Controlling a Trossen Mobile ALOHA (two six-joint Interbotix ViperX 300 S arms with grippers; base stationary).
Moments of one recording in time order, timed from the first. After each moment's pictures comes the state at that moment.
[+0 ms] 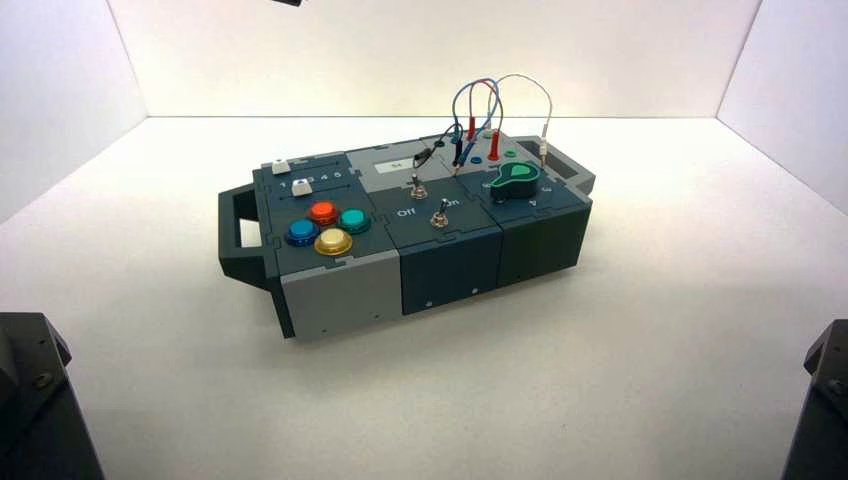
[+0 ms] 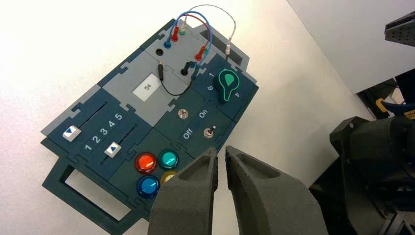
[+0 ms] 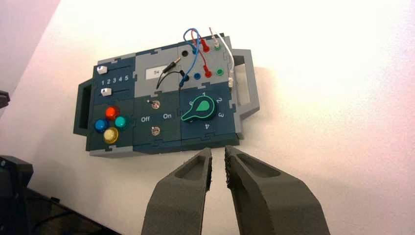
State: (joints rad) left arm -0.65 -0.78 0.97 -0.37 0.62 0.03; right arm 0.40 -0.98 0.91 0.10 0.91 0.18
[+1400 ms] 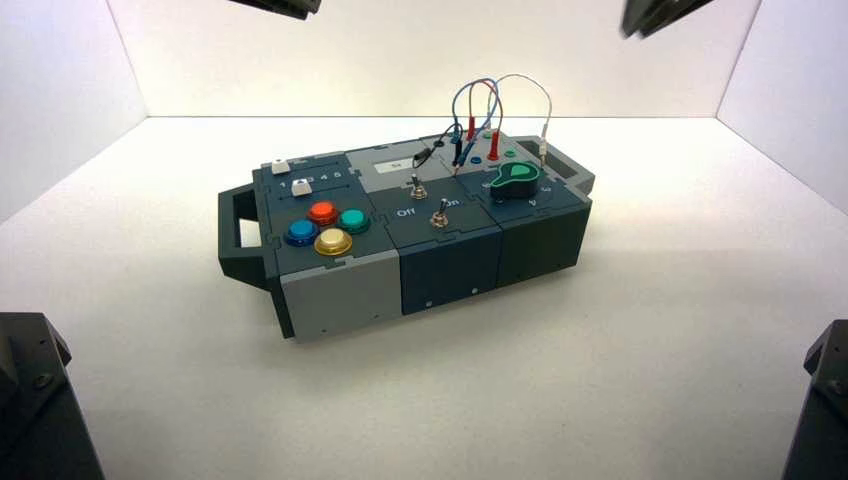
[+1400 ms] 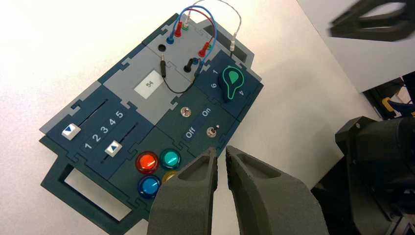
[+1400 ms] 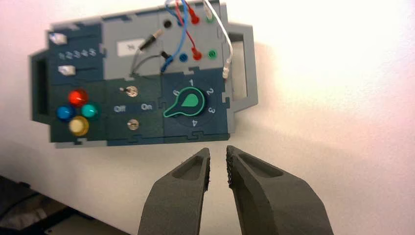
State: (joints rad) left arm -0.65 -0.74 0.97 -0.37 0.61 0.03; right arm 0.40 -0.52 0.76 0.09 0.88 0.11
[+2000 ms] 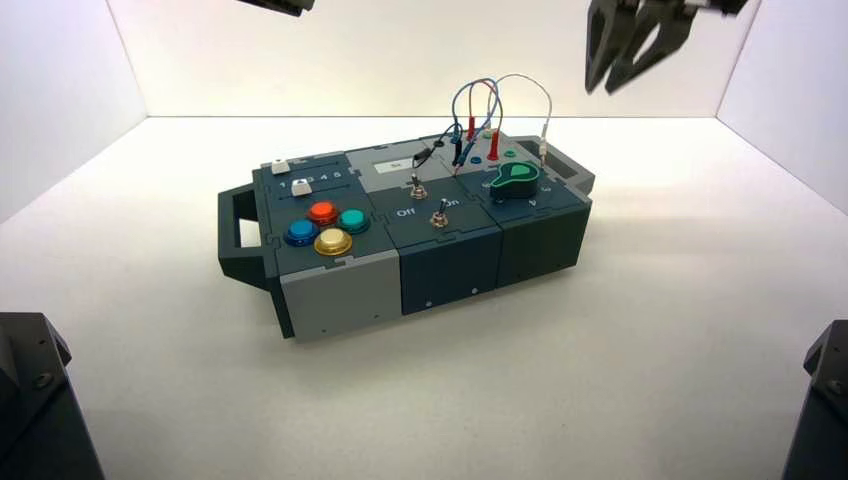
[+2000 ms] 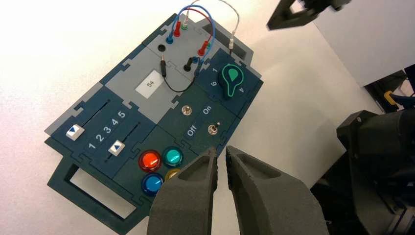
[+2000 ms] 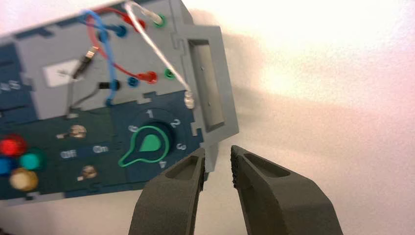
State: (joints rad) left arm -0.65 -0.76 0.97 -0.35 0.63 0.04; right arm 0.31 -0.13 0.65 0.09 0.79 0.11
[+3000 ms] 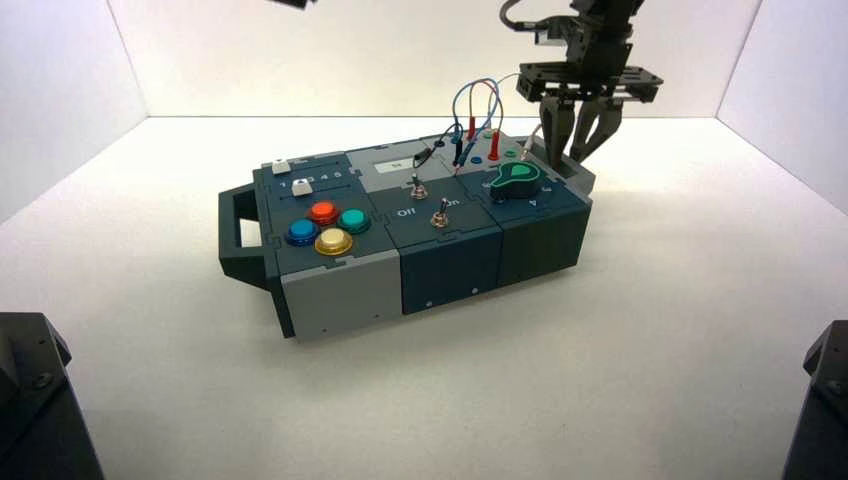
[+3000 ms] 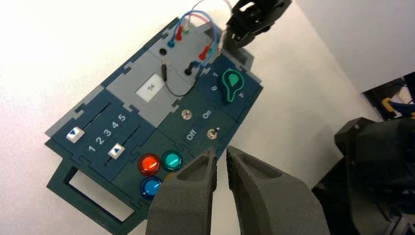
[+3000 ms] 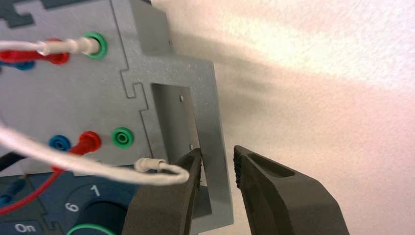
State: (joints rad) left arm -0.64 -0.71 0.94 -0.35 0.63 0.02; right arm 0.29 0.28 0.44 0.07 0.77 0.05
